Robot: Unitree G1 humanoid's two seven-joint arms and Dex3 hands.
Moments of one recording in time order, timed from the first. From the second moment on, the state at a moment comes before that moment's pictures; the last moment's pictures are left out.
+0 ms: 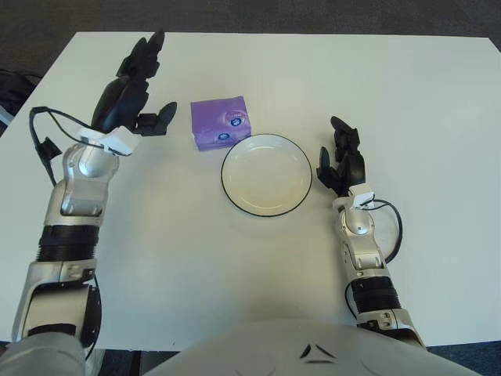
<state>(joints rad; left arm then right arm) -0.42 0.62 0.09 0.08 0.30 -0.35 -0.17 -0.10 0.09 0.03 0.17 -0.14 -0.27 -0.19</state>
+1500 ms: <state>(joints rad) -0.83 0.75 -0.22 0.31 0.53 -0.38 -0.53 -0.12 0.09 0.02 0.22 -0.13 -0.32 -0.19</state>
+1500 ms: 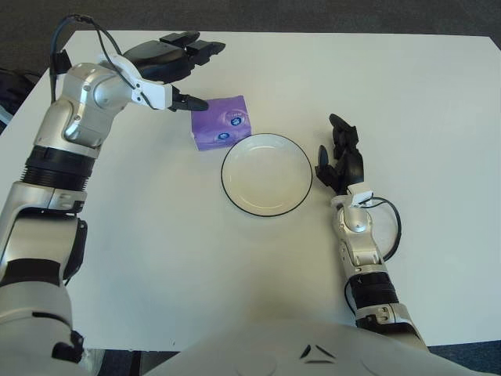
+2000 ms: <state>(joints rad) -0.90 0.72 -0.32 0.49 0.60 -0.51 -0.50 -0.14 0.09 0.02 0.24 -0.13 -0.32 -0.19</state>
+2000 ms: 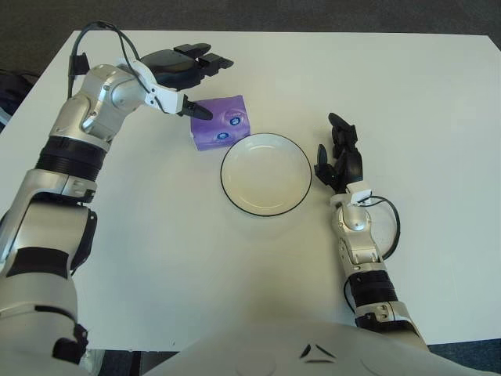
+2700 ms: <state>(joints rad) -0.99 0.67 -0.47 0.72 0.75 -0.55 -0.48 -0.15 0.09 0.02 0.25 -0.13 -0.32 -0.20</state>
